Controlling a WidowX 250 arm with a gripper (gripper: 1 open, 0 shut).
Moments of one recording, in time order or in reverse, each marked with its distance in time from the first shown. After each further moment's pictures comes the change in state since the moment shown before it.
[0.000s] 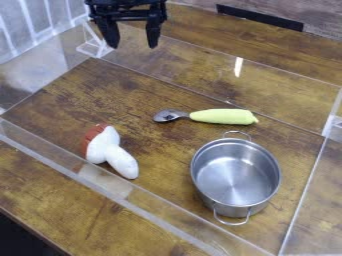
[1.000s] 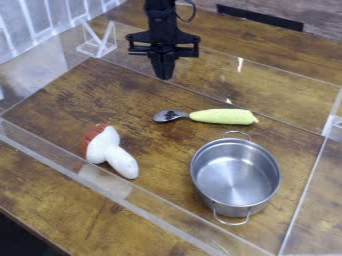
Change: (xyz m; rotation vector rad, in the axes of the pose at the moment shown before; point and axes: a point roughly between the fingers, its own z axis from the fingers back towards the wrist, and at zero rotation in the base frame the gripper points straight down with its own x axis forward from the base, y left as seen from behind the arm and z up) arm 0.007 -0.038 -0.062 0.018 0.032 -0.029
